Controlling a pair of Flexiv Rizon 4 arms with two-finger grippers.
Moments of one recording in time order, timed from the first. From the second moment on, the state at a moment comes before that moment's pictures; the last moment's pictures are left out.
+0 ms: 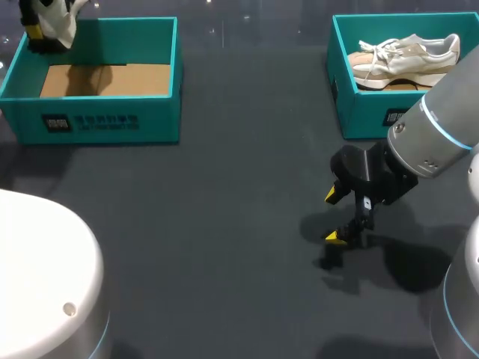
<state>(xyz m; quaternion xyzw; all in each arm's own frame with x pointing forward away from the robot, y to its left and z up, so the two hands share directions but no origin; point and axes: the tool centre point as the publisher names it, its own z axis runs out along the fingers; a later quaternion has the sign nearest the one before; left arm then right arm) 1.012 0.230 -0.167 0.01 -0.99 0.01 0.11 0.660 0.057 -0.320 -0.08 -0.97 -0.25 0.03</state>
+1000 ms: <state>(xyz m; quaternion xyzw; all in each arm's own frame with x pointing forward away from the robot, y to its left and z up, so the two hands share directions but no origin) 1.029 0.244 -0.162 -0.34 -0.94 -0.05 0.06 0.660 0.057 -0.320 -0.08 -0.97 -0.25 0.03</state>
